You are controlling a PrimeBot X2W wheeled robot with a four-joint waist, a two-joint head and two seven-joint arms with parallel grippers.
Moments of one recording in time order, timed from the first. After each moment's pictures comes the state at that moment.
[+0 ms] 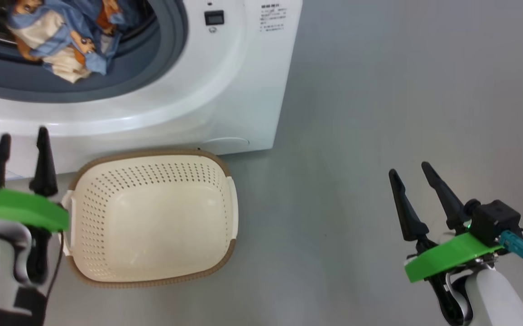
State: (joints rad) left arm -0.57 0.27 -0.07 0.59 -0.49 -0.13 -0.26; right arm -0.26 -0.14 0.08 0.23 0.29 0.13 -0.25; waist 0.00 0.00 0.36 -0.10
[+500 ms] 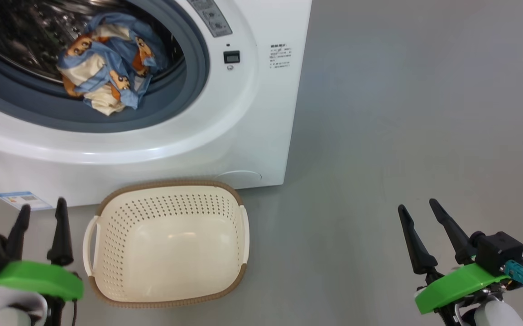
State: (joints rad) left arm -0.29 0.23 0.00 0.44 -0.42 -0.13 -0.26; right arm -0.15 -0.17 0.08 0.25 0.31 0.13 -0.25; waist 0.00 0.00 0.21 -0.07
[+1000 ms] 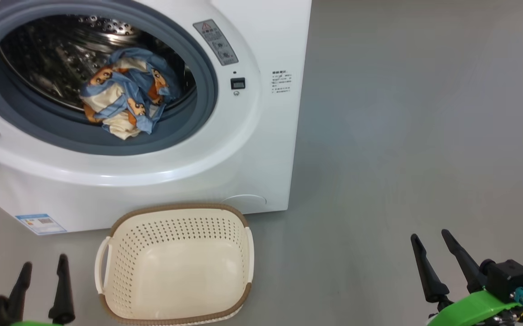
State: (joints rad) left arm -0.04 0.19 0.07 0.31 -0.39 -0.13 -0.26; right arm -0.05 -0.18 0.04 0.25 0.32 0.13 -0.25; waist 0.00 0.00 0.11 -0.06
